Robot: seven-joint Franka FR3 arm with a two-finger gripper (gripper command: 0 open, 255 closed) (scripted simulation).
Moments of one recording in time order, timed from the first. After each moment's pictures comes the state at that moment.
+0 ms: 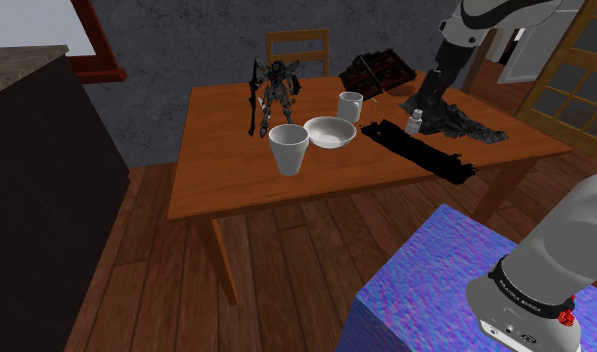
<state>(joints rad) -0.12 -0.47 -0.31 -2.37 -0.08 2.03 -0.36</state>
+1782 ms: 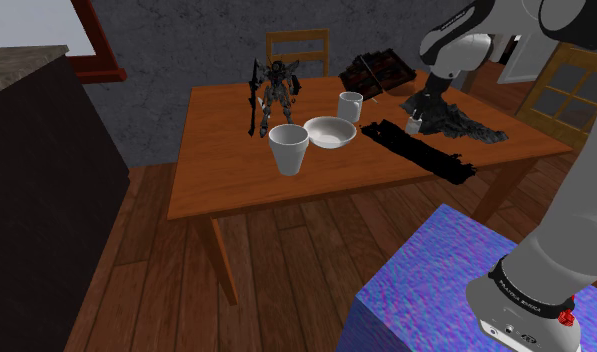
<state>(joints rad) -0.21 0.27 -0.53 -1.97 0.30 2.29 -0.96</state>
